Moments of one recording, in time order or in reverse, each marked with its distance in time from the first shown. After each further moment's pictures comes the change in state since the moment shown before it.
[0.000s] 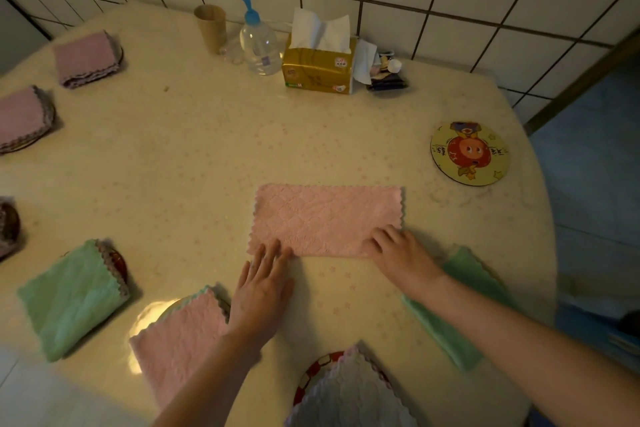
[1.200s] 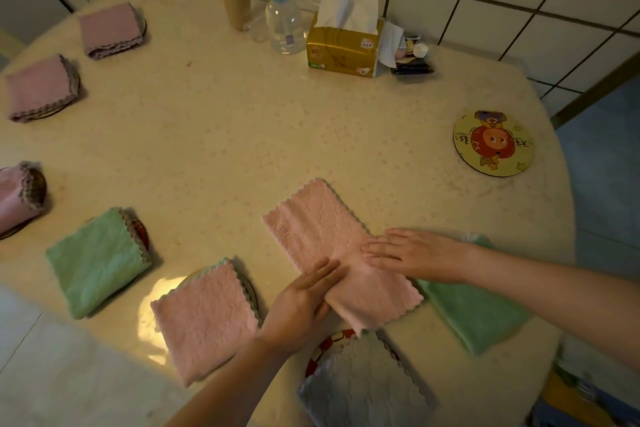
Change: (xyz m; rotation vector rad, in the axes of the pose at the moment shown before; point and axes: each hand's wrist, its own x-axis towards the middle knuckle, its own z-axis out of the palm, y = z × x) left_hand -0.039 0.030 0.013 -0.414 0.018 0.293; right_hand 0.001 0.027 0.006 -0.142 -0.085 -0.708
